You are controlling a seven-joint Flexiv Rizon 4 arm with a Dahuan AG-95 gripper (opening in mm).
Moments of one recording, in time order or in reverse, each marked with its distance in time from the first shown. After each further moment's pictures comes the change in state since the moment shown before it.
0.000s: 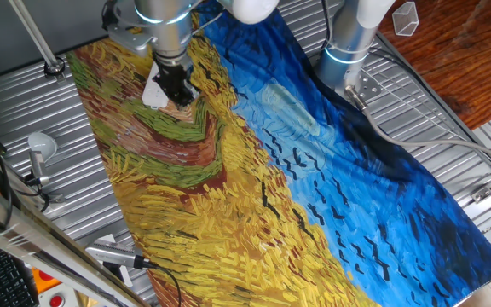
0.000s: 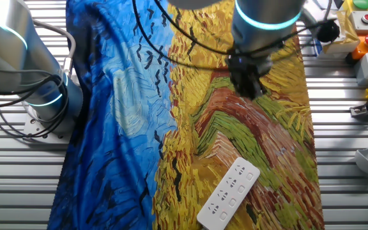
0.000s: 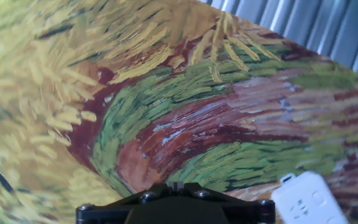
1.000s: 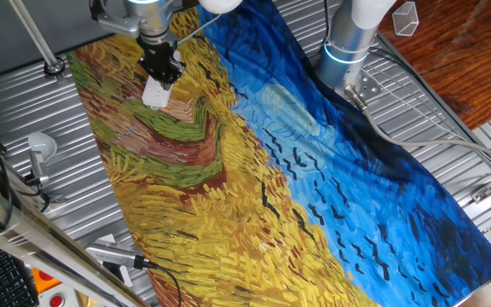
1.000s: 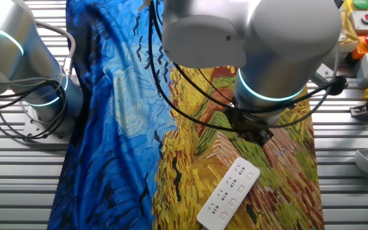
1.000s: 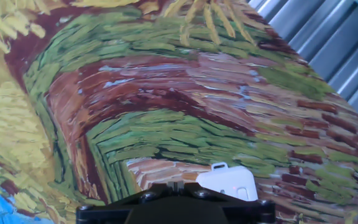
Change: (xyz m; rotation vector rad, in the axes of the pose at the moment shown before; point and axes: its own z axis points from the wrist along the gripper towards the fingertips) arm 0.046 -0.078 0.025 -0.004 0.010 -0.239
